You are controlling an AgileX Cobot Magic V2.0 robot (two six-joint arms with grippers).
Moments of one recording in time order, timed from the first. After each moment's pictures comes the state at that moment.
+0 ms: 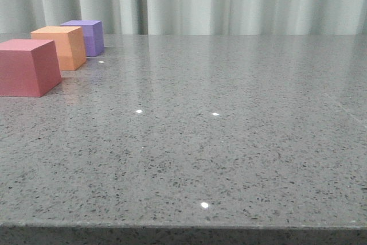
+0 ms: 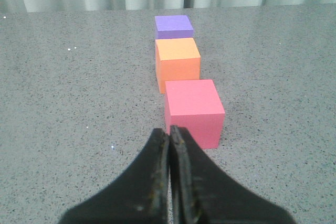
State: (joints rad) left arm -0.27 0.50 -0.50 0.19 0.39 -0.27; right arm 0.27 0.13 -0.38 -0.46 0.40 0.46
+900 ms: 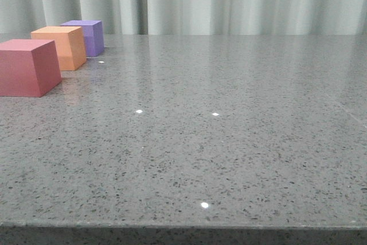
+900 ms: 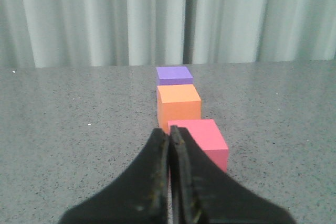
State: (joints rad) left arm -0.21 0.37 -0.26 0.16 0.02 -0.22; right arm 0.27 0.13 -0.38 -0.46 0.40 0.46
